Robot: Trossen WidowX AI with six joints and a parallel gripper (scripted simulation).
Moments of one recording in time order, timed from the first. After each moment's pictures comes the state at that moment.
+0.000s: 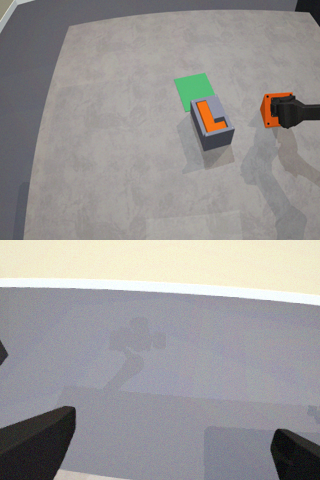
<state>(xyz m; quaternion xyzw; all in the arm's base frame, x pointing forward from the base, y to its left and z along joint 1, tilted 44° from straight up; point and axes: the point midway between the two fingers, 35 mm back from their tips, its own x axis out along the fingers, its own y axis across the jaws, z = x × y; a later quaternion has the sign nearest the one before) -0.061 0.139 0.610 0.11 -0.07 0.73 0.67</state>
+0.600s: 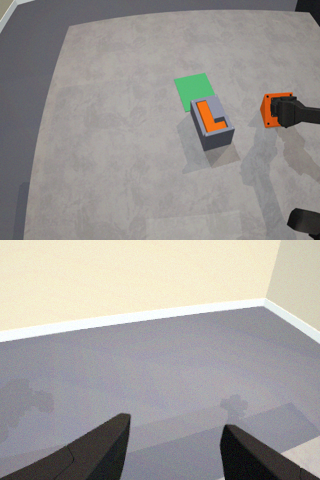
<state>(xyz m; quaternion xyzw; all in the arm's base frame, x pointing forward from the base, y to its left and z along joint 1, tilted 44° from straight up) 0.133 0.131 0.598 0.24 -0.05 0.58 0.78</state>
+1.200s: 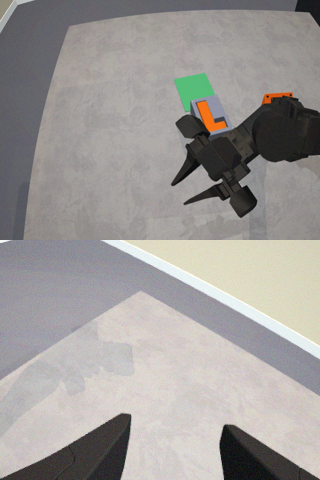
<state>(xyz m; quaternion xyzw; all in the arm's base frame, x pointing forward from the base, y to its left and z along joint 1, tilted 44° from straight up) 0.329 0.049 0.425 0.23 0.14 0.30 0.91</state>
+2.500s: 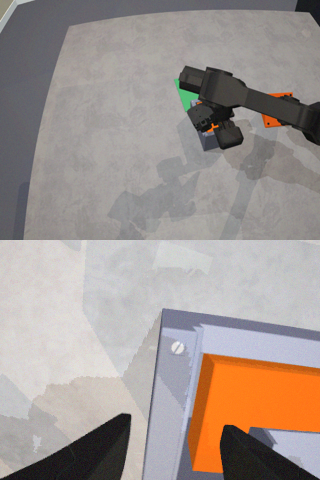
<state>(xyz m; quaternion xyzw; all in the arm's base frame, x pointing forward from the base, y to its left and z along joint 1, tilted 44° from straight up) 0.237 0.020 0.113 0.19 0.63 0.33 0.68</state>
